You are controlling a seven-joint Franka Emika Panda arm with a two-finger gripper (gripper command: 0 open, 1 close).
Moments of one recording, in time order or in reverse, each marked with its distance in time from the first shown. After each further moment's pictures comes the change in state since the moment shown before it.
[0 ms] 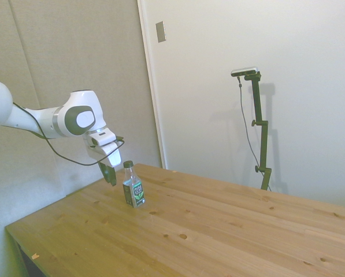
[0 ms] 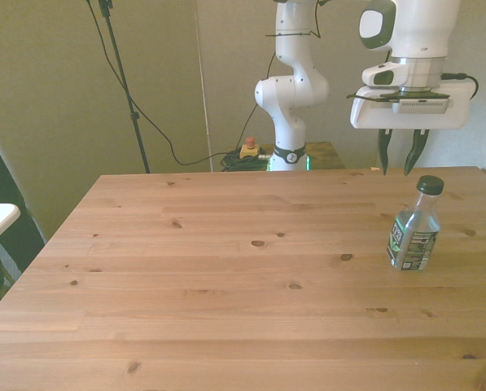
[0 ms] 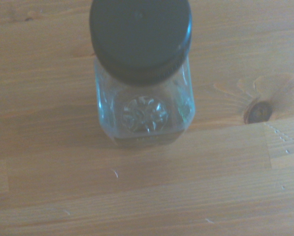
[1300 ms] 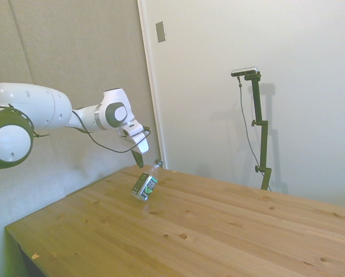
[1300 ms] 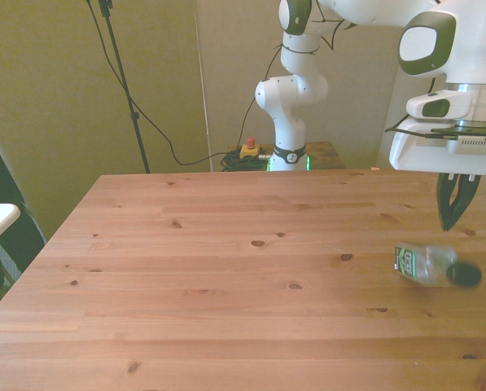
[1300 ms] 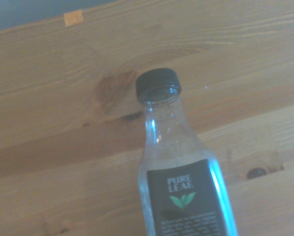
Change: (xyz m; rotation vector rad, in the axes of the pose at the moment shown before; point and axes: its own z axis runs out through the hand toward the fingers) arm 0.078 -0.139 0.021 0.093 0.084 0.118
